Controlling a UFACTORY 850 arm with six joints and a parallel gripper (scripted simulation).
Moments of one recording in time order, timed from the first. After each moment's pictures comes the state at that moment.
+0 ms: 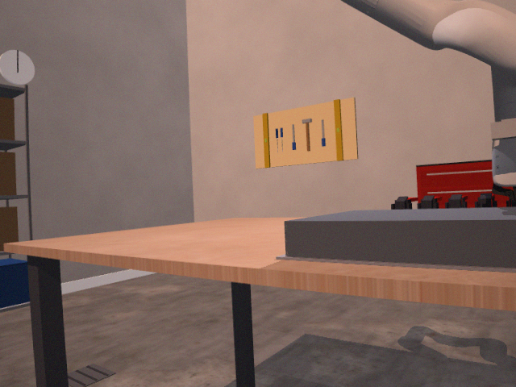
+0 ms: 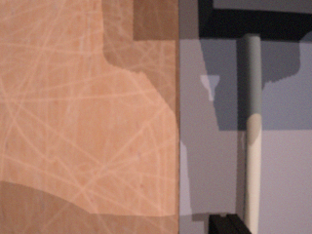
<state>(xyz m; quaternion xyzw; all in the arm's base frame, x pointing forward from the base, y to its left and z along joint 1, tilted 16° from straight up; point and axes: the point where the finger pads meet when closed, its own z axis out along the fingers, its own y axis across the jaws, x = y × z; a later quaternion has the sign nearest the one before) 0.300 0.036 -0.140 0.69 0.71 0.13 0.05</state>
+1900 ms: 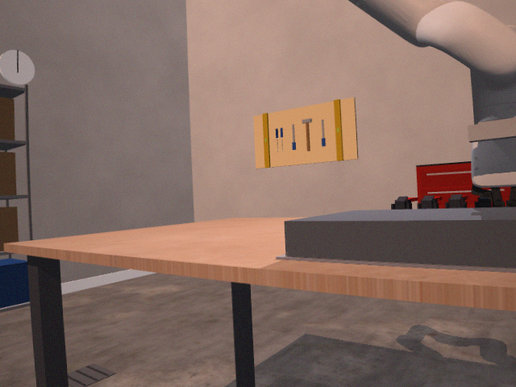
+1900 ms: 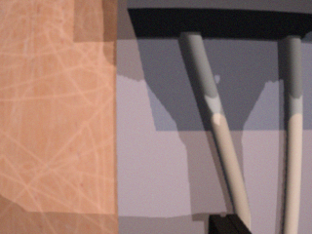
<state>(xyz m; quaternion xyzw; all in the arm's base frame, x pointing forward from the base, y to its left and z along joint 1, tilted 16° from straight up) 0.331 0.037 -0.132 0.69 0.71 0.13 0.05</state>
